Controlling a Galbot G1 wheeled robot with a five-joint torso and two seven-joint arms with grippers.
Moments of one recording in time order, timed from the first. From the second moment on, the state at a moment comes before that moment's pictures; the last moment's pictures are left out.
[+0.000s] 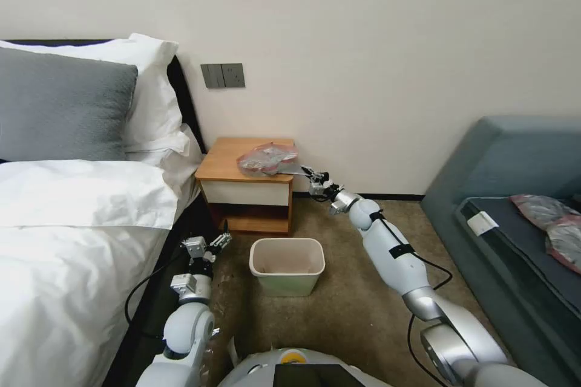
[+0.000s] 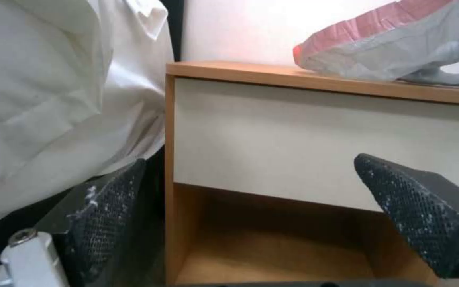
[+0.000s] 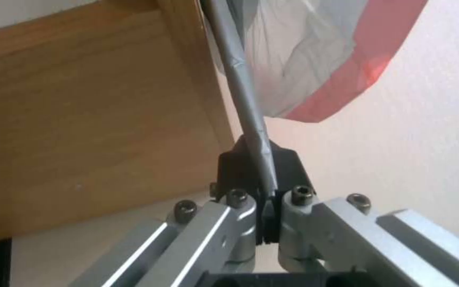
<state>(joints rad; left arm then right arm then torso) 1.54 -1.39 -0.52 -2.03 -0.25 -0.10 -0.17 -0.57 1.24 0.14 1.22 -0.85 0.50 -0.05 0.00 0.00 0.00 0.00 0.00</state>
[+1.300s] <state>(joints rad) 1.44 -1.38 -0.66 -2.05 -0.41 -0.07 -0.23 -1.15 1.08 0.16 1.77 -0.67 0.44 -0.06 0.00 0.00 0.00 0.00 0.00</state>
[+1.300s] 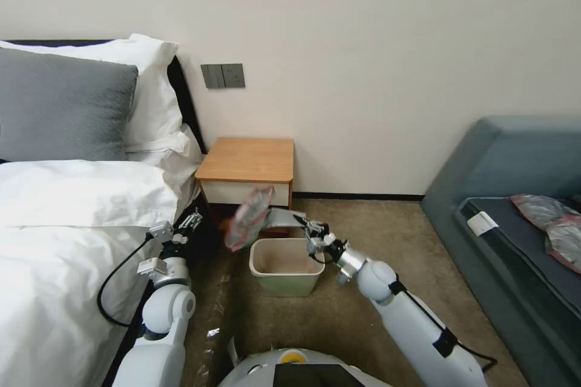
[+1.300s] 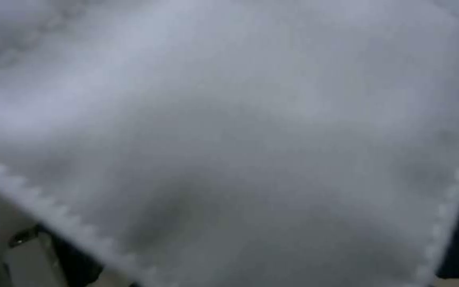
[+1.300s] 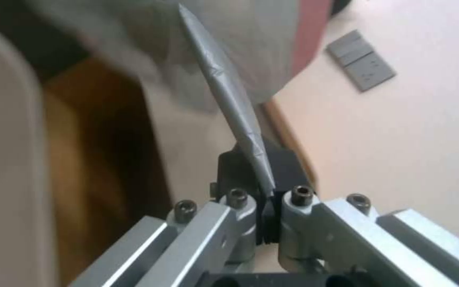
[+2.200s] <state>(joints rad) 1.44 -1.39 -0.64 -2.07 -0.39 -0.07 -0.24 -1.28 1.01 0.19 1.79 -0.70 0.52 -0.08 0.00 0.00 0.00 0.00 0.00</state>
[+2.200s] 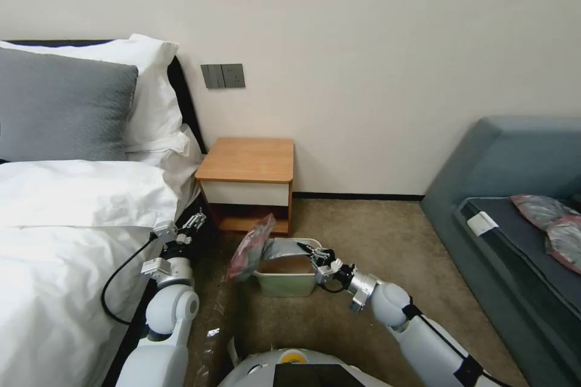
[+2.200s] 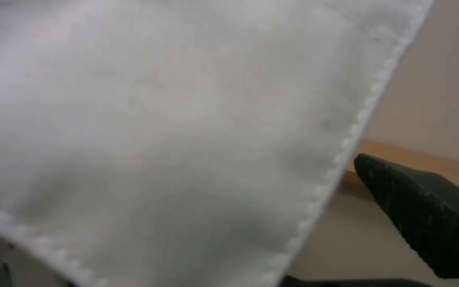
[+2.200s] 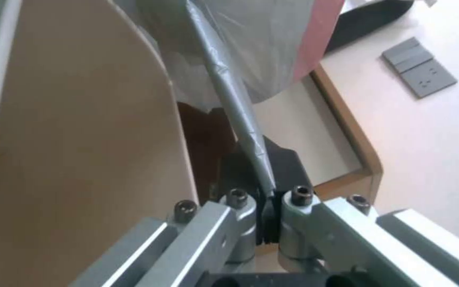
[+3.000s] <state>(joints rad) 1.47 -1.35 -0.59 -2.08 -0.39 -0.01 -0.19 -1.34 0.88 0.30 1.83 -0.56 0.54 -0.22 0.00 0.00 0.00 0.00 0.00</state>
